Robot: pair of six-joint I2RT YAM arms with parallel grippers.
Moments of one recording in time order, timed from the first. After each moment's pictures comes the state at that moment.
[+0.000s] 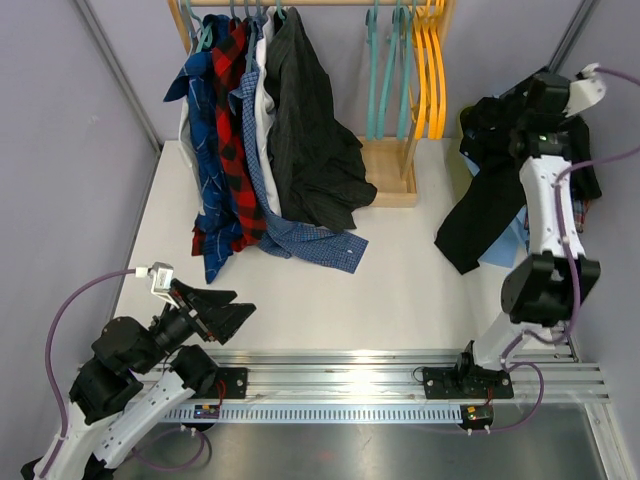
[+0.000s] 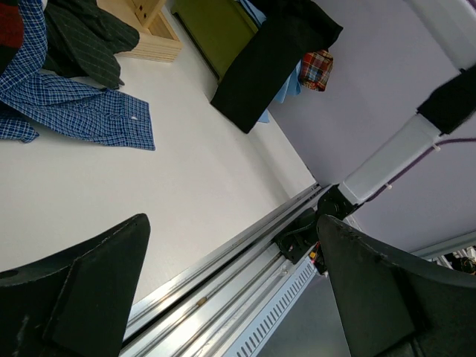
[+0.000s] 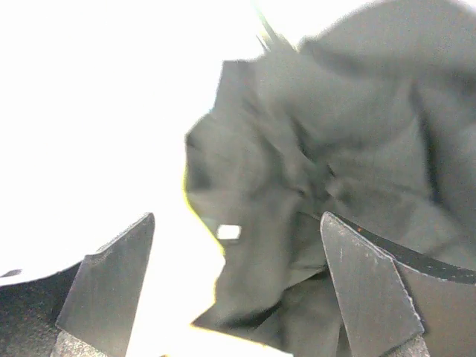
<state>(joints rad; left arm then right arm) -0.75 0.02 0.67 -0.69 0.04 -0.70 -0.15 1.80 1.82 -0.38 0.42 0.69</state>
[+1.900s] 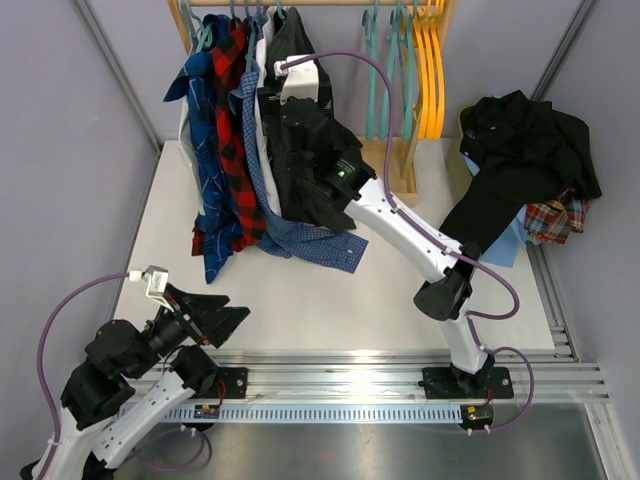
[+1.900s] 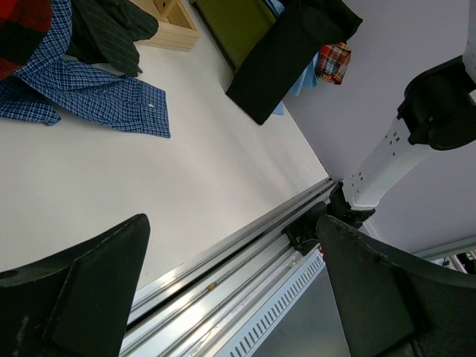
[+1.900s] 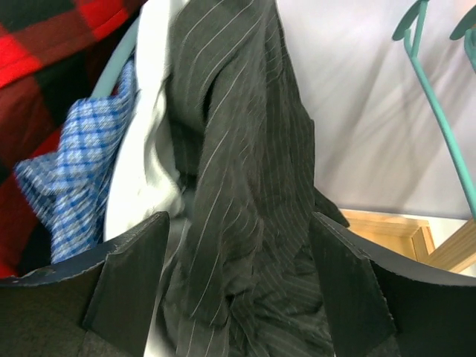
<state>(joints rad) -0.75 0.01 0.72 -0.79 0.01 -0.69 0.95 2.08 2.42 -0.27 0.80 0.01</state>
